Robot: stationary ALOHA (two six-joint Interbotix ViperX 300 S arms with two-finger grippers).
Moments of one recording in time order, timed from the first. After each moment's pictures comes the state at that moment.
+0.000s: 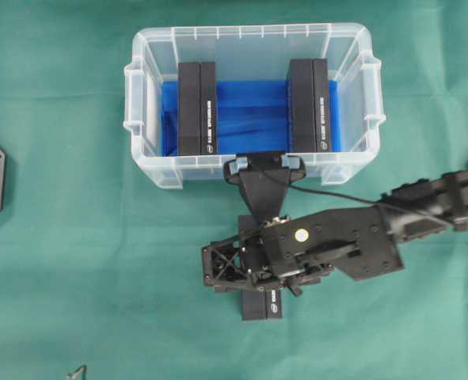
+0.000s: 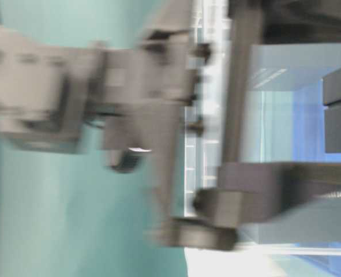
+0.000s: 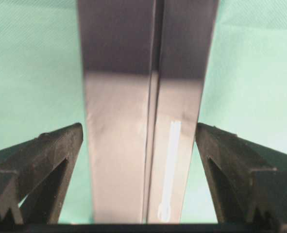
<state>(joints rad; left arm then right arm) -0.03 -0.78 0.42 0.02 1.50 -0.12 0.25 0.33 -0.11 0.01 1.21 1.91</state>
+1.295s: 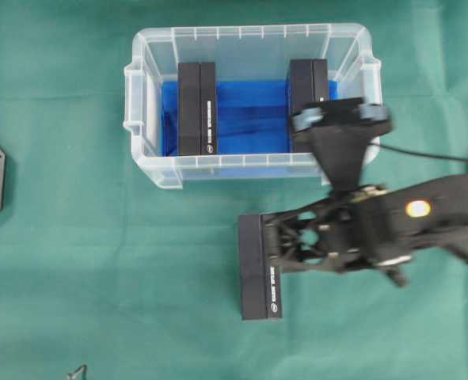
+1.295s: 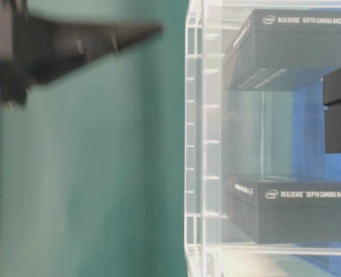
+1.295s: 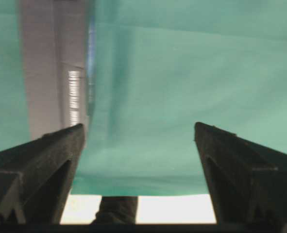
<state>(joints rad) -0.03 -0.77 0.42 0.03 1.51 -0.12 0.29 0.04 -0.06 -0.06 1.54 1.92</state>
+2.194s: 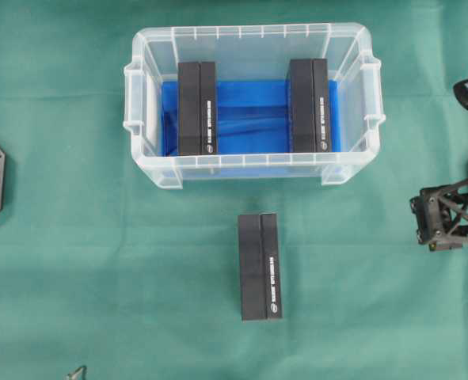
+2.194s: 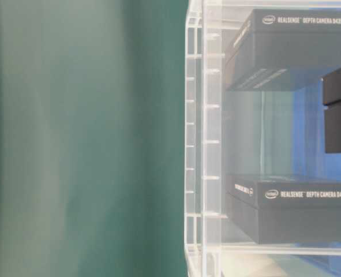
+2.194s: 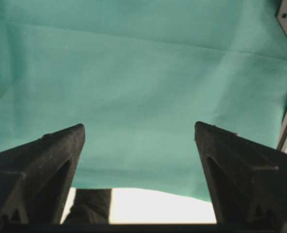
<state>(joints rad) -0.03 -0.75 0.42 0.03 1.51 -0.11 0.37 -0.40 0.35 -0.08 1.54 1.97</state>
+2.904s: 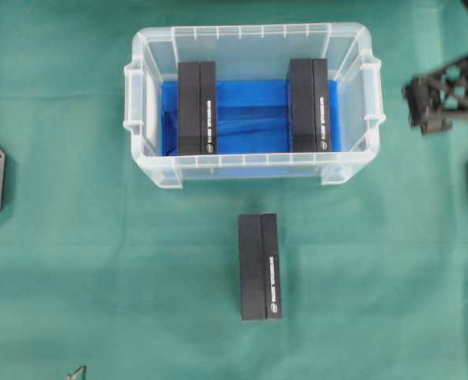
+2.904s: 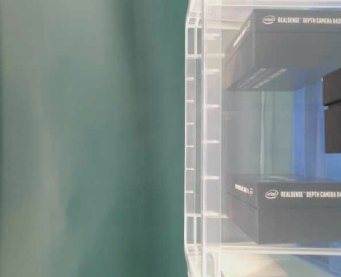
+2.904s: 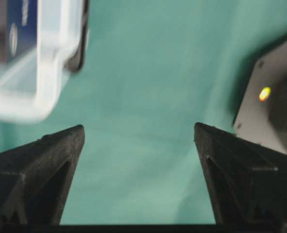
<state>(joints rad) -0.03 -0.75 0.42 0.03 1.51 -0.11 -0.14 -0.45 0.38 -0.11 1.53 1.43</state>
